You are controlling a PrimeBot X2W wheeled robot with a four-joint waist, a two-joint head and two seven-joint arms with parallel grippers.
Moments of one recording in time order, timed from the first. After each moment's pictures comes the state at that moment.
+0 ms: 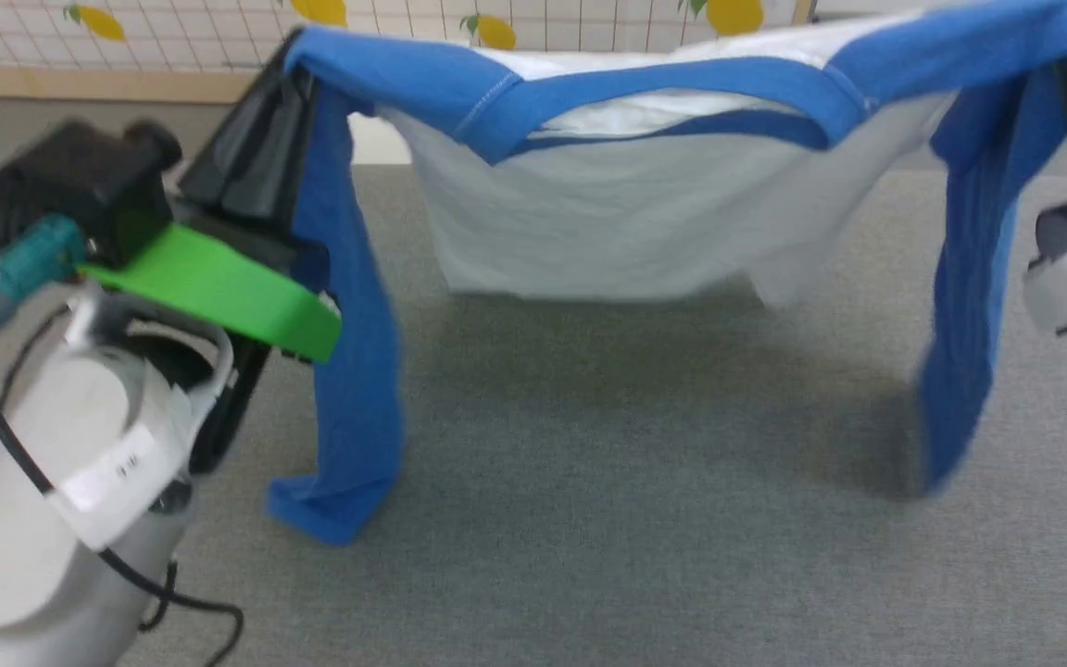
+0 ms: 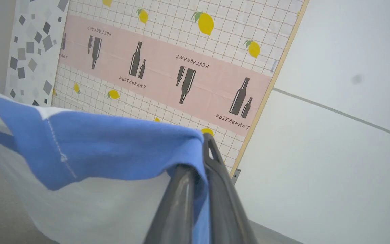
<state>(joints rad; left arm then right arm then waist) -0.57 0.50 -0.40 -0.26 -0.53 0.13 0.08 -0.50 -0.35 0.02 -0.33 0.17 0.13 0.34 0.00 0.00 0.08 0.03</state>
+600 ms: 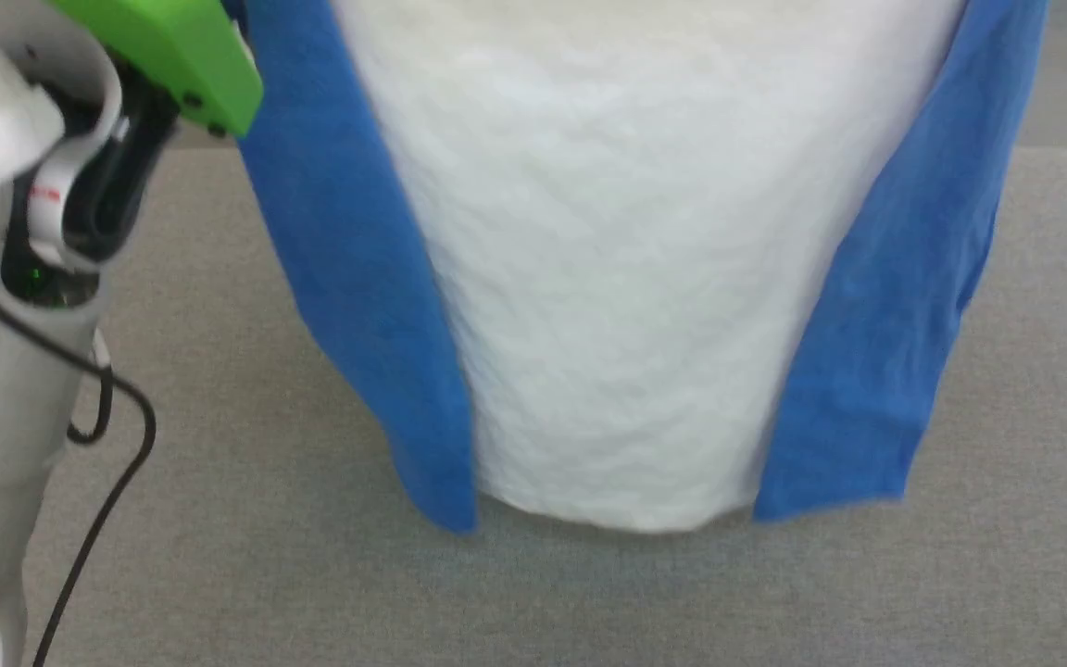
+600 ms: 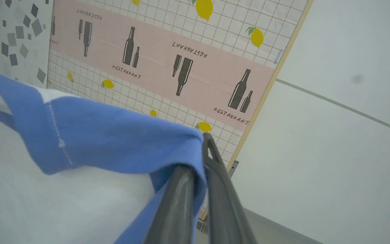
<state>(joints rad) -0.95 0.51 -0.37 -0.14 -0.65 0.13 0.43 -0.91 -0.40 0.11 -0.12 0.29 0.13 0.60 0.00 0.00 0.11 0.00</state>
